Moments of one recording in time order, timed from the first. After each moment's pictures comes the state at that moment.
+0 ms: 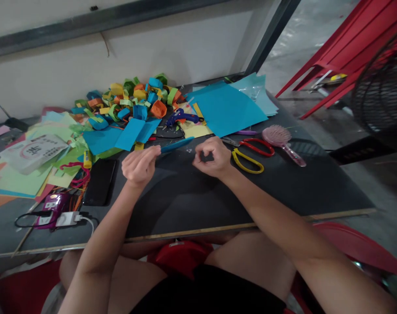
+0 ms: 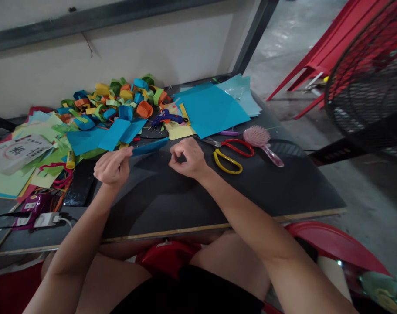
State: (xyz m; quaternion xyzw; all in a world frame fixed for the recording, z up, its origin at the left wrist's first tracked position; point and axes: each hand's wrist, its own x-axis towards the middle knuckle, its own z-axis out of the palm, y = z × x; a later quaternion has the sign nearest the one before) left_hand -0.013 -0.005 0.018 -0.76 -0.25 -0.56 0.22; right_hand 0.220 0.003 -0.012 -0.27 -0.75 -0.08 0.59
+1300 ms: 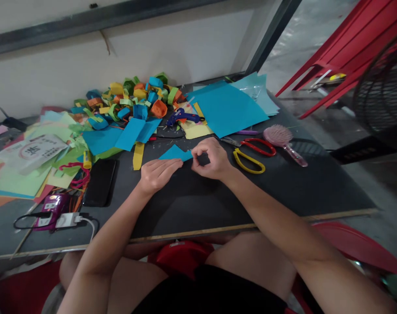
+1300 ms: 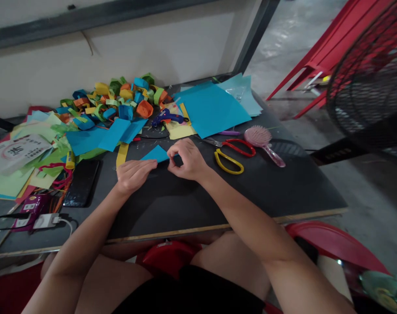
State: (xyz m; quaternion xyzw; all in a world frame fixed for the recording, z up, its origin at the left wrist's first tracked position) left_hand -0.003 -0.012 -0.013 -0.86 -0.20 -0.45 0.14; right_hand 0.219 0.000 -0.011 -0.28 -0.80 -0.04 0.52
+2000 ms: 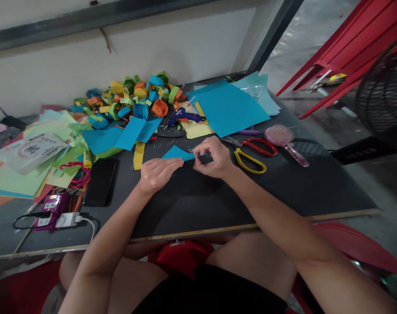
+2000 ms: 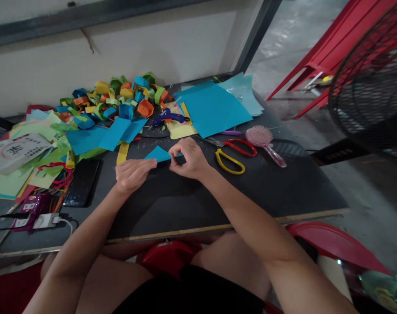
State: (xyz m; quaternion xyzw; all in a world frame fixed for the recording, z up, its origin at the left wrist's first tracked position) left_hand -0.003 -0.013 -0.007 -0.86 -0.19 -0.46 0.13; right_hand 0.220 0.001 -0.010 -0.30 -0.80 -0.03 0.53
